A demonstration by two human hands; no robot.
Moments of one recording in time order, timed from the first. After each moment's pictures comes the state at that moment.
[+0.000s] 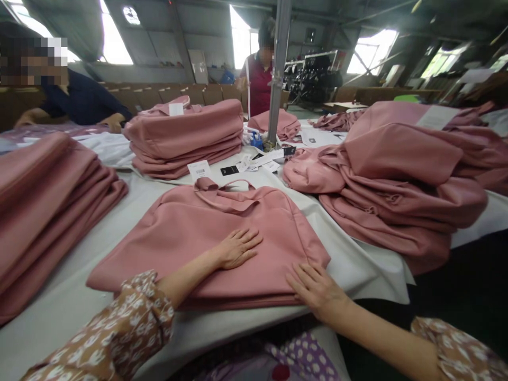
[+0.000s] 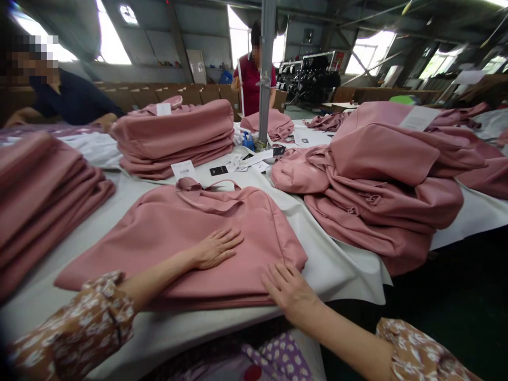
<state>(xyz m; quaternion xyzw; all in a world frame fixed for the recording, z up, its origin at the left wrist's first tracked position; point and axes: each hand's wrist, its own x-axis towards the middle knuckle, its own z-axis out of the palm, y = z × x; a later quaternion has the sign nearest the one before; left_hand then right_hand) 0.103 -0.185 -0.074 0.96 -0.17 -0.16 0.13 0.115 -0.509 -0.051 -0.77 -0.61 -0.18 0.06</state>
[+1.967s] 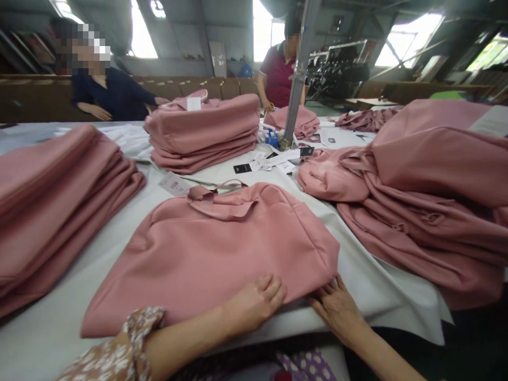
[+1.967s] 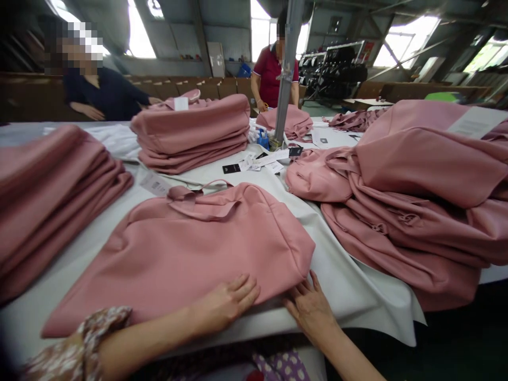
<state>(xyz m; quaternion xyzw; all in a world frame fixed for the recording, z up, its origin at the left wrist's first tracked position) 0.026 -0.263 -0.045 0.95 -0.31 -0.04 0.06 0.134 -0.522 -0.096 -0.86 -0.49 -0.05 0.11</state>
